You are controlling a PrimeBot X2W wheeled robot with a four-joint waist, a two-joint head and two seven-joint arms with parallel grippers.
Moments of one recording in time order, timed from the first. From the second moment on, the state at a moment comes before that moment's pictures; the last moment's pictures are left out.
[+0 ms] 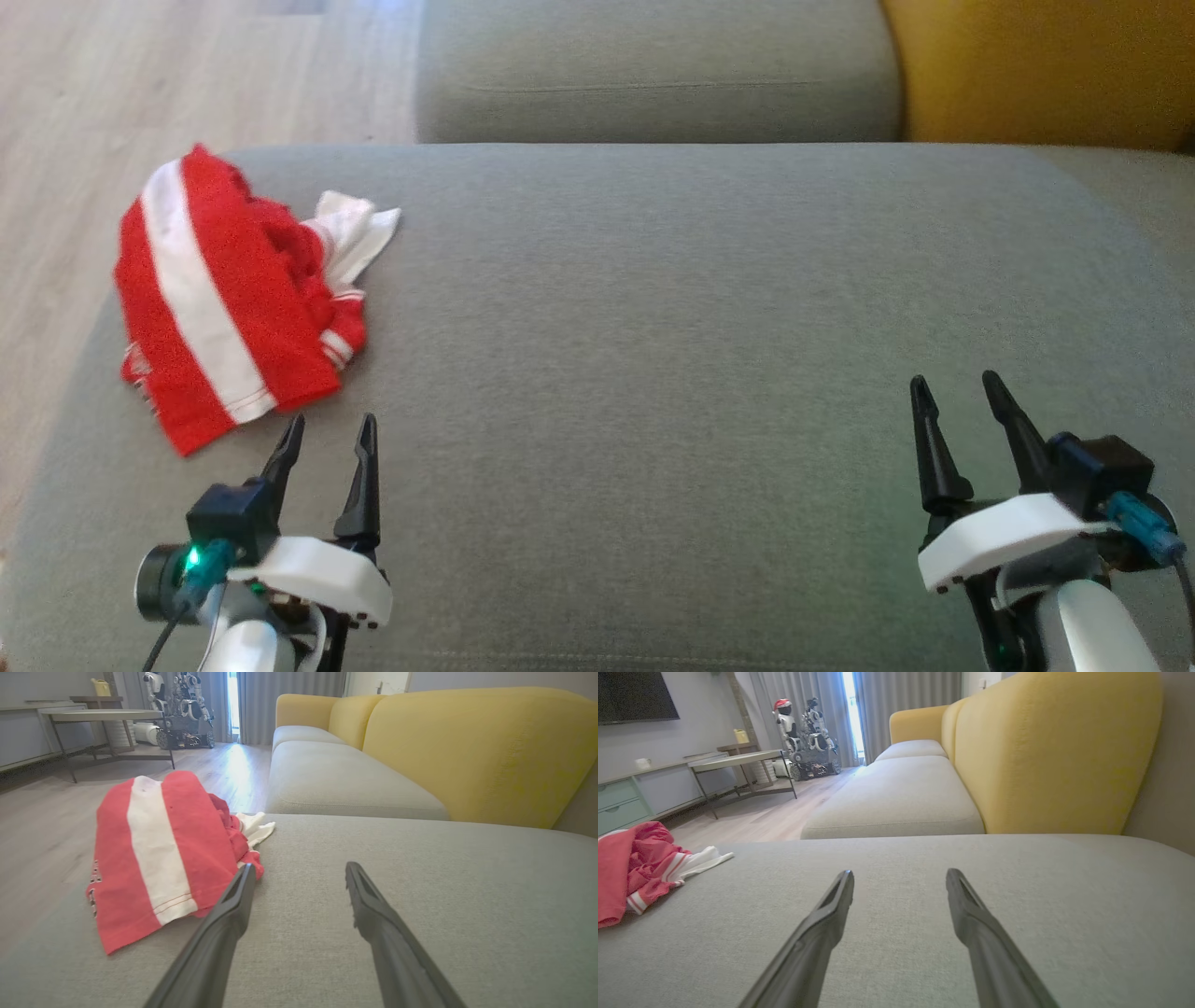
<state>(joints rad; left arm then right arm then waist) -0.05 0.06 -0.09 0.33 -0.13 -0.05 -0.25 -0.03 -0.08 0.02 0.20 0.16 0.13 -0.06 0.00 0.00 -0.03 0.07</state>
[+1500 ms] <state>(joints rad) -0.07 0.08 0.01 0.32 -0.14 -0.02 -0.25 -0.03 -0.05 0.11 0.06 0.12 0.13 0.00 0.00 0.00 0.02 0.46</state>
